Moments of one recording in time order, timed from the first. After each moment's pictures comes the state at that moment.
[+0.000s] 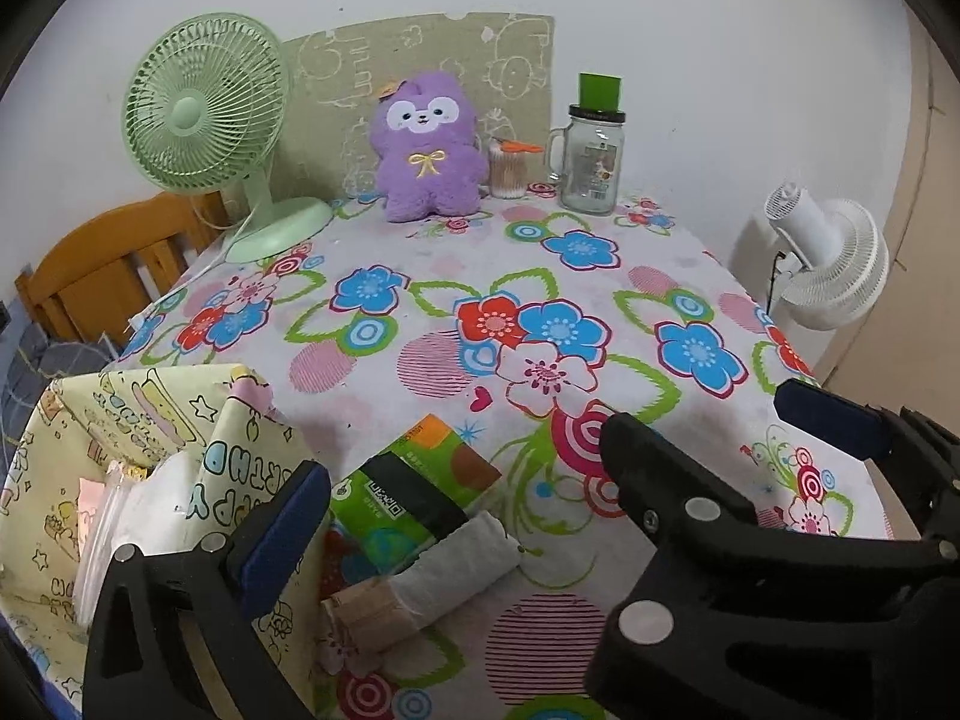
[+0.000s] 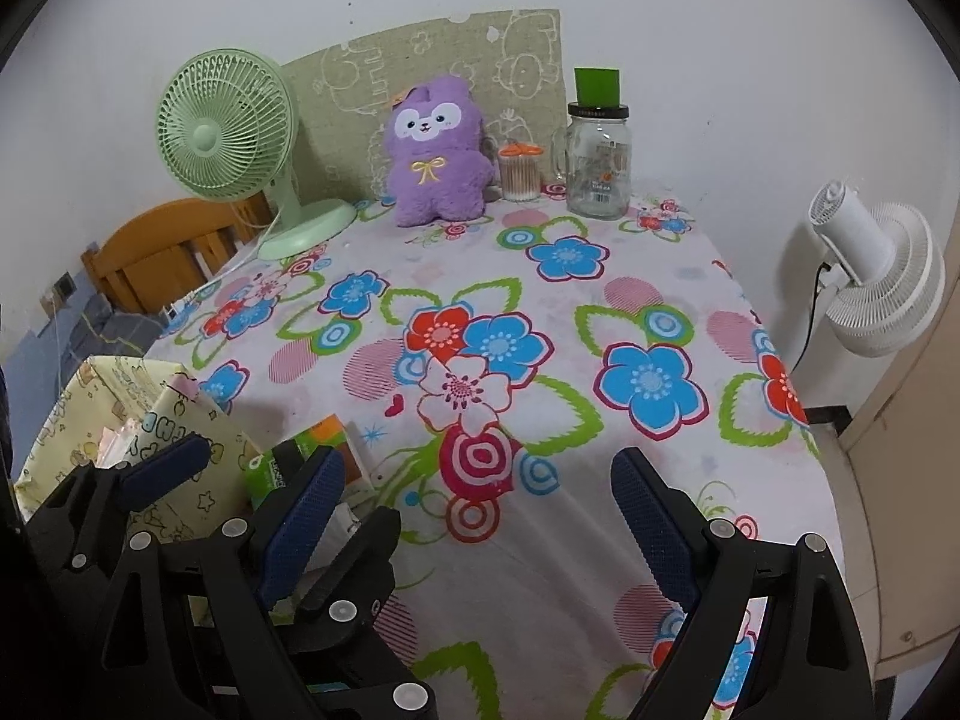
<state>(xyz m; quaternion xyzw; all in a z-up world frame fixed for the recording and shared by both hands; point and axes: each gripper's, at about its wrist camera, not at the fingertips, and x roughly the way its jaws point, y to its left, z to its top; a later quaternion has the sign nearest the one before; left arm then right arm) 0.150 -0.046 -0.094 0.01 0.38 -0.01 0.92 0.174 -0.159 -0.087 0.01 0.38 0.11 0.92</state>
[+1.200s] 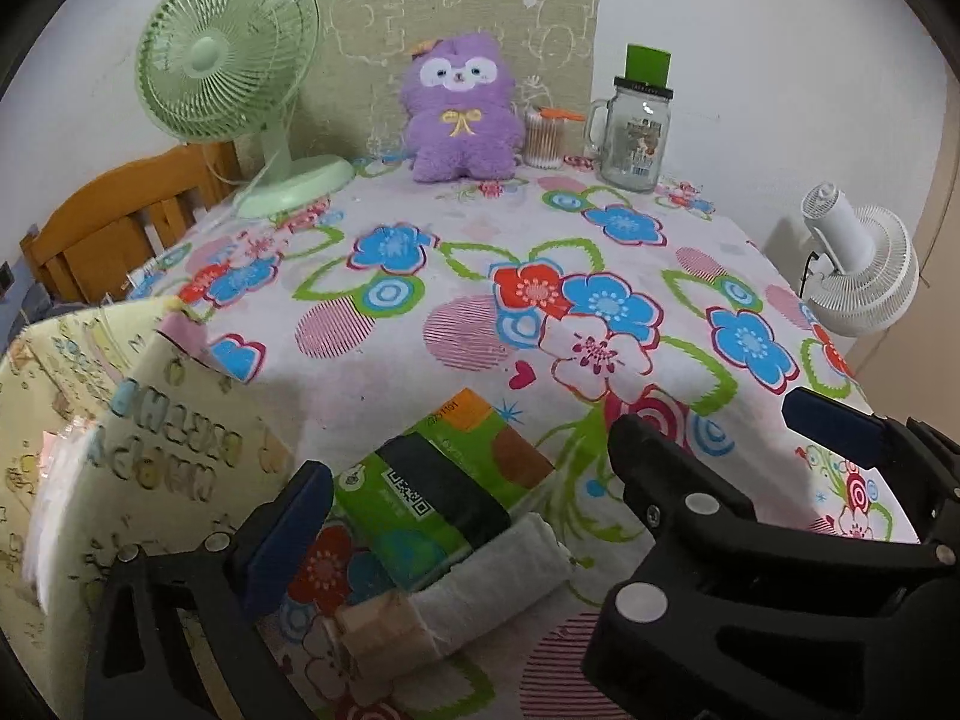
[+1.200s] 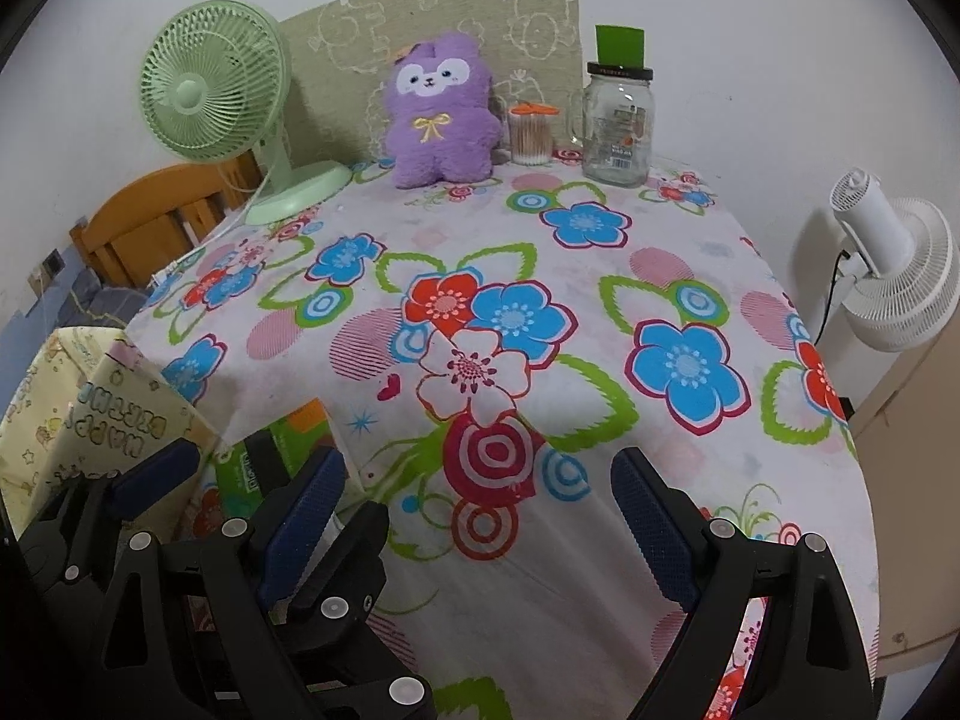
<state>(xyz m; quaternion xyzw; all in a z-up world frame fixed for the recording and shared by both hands) 0.173 -0.027 -0.124 -0.02 0.41 0.00 0.91 0.201 -0.140 -0.117 -0.01 0.42 0.10 0.90</state>
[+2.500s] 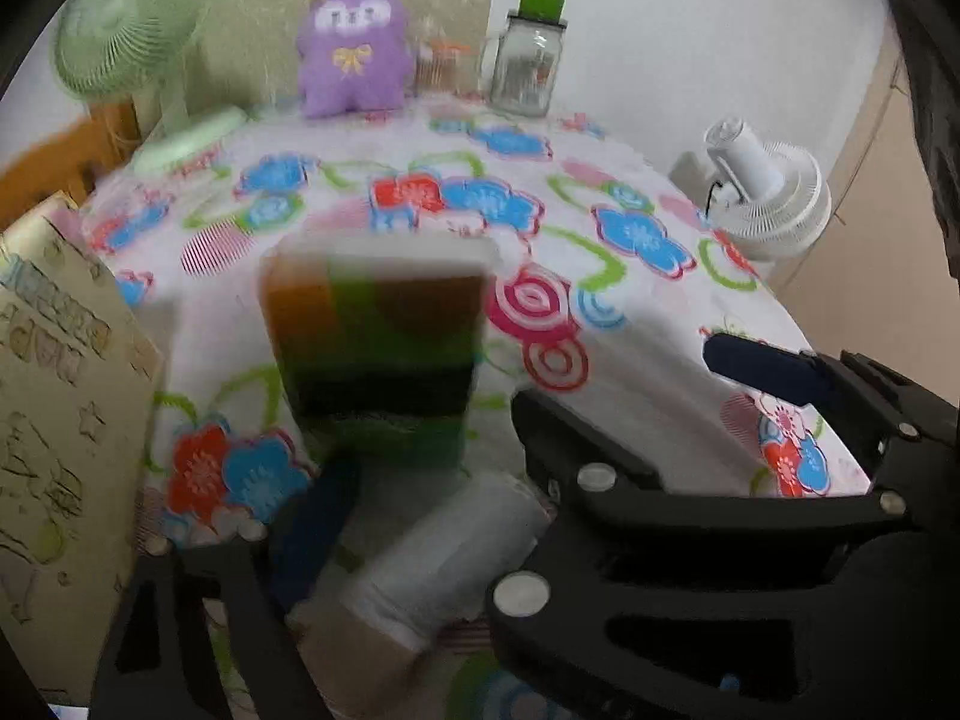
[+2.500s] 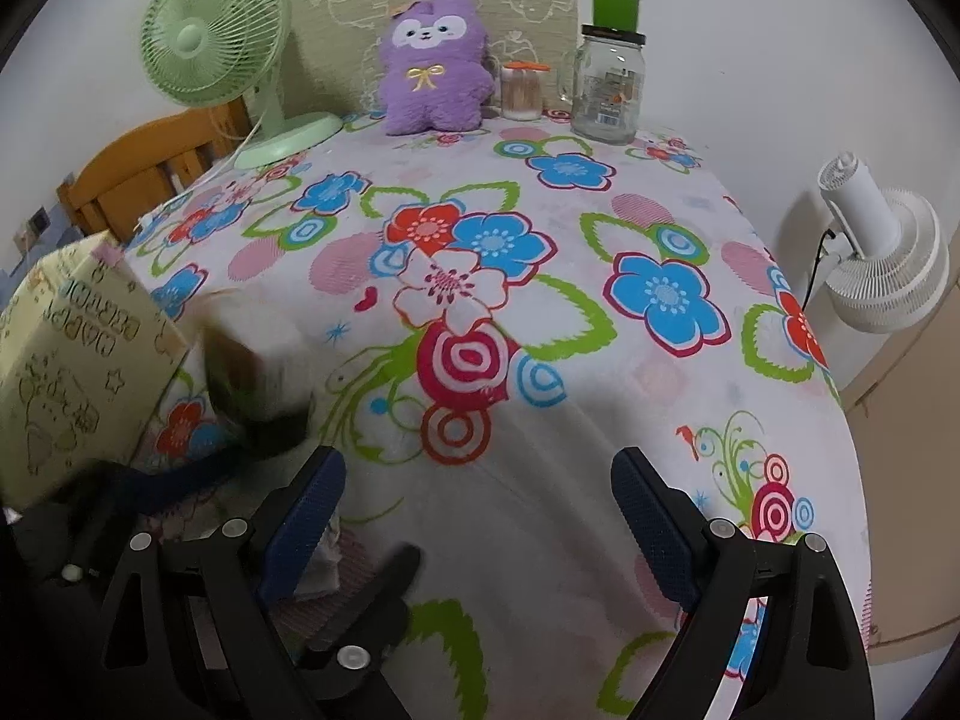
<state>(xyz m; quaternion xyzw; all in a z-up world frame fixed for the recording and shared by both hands) 0.141 -0.048 -0.145 -0.01 0.44 -0.11 0.89 0.174 -0.145 -0.137 -0.05 0.44 0.09 0.89</state>
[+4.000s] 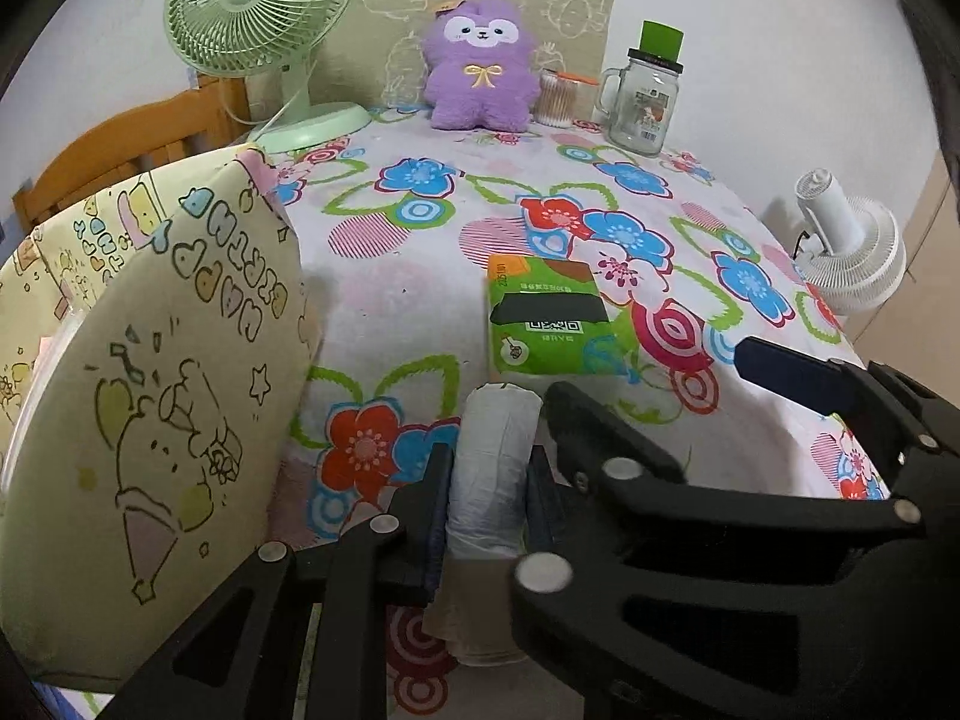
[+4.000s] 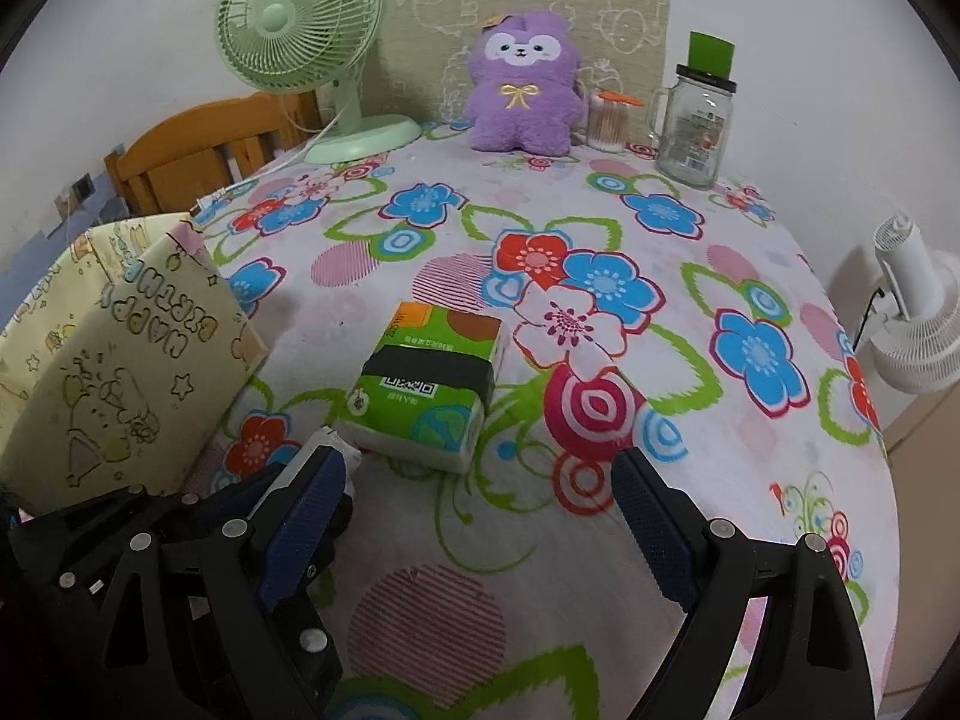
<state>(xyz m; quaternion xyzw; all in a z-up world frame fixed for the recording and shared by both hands) 0.135 0.000 -0.139 -0.04 0.44 -0.01 0.90 0.179 -0.095 -0.133 -0.07 0.42 0.15 0.89</state>
